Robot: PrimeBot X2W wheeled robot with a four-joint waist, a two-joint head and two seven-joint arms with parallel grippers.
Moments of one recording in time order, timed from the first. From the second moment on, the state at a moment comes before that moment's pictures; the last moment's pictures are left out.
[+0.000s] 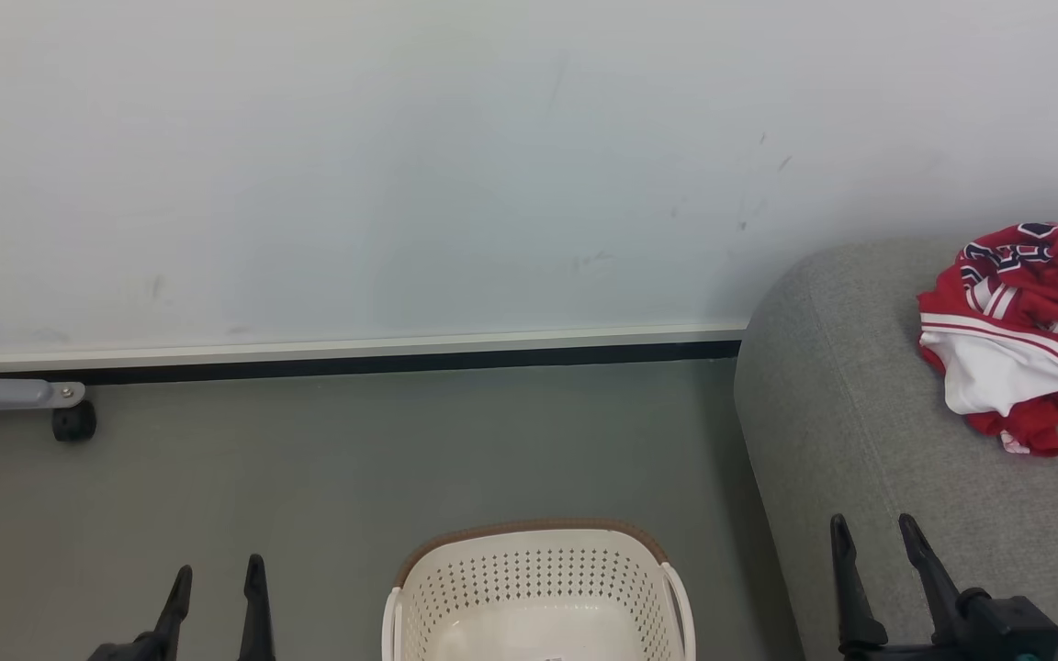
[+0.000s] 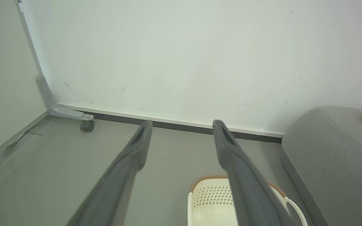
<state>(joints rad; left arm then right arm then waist) 0.05 0.20 -0.19 0.24 -0.49 0.12 -0.25 0.01 -0.13 0.20 0.19 0.30 -0.07 -0.25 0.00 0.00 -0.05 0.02</state>
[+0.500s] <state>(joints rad) 0.07 0.17 -0.14 0.19 -0.44 0.12 -0.25 0.05 -0.13 0.18 0.11 0.30 -0.09 -0.25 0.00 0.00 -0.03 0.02</state>
